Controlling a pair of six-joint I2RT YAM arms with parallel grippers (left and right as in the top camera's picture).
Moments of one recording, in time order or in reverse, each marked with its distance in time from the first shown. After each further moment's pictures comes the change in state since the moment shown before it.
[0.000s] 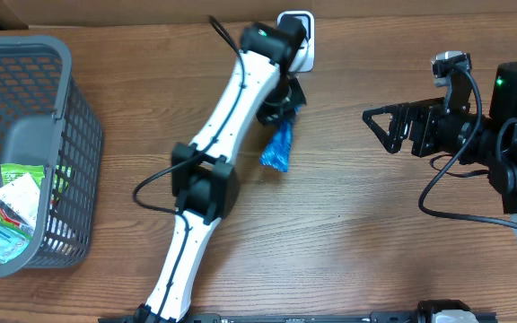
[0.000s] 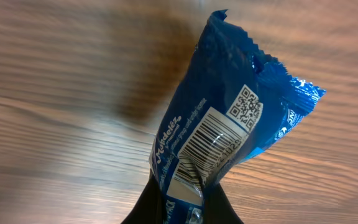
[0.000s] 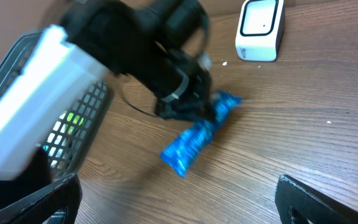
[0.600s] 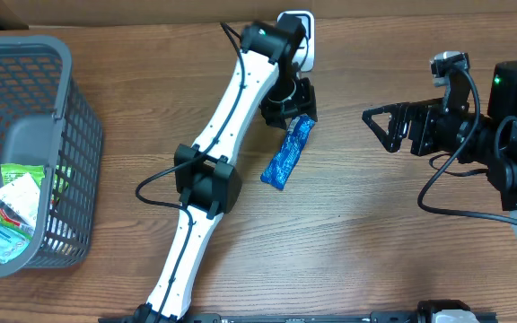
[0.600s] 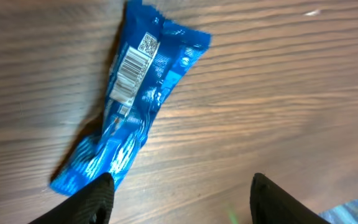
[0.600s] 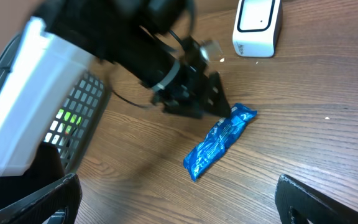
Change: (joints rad) left arm 0.026 0.082 0.226 -0.098 0.228 0.270; right arm 0.000 0.011 0.000 -0.006 0.006 0.000
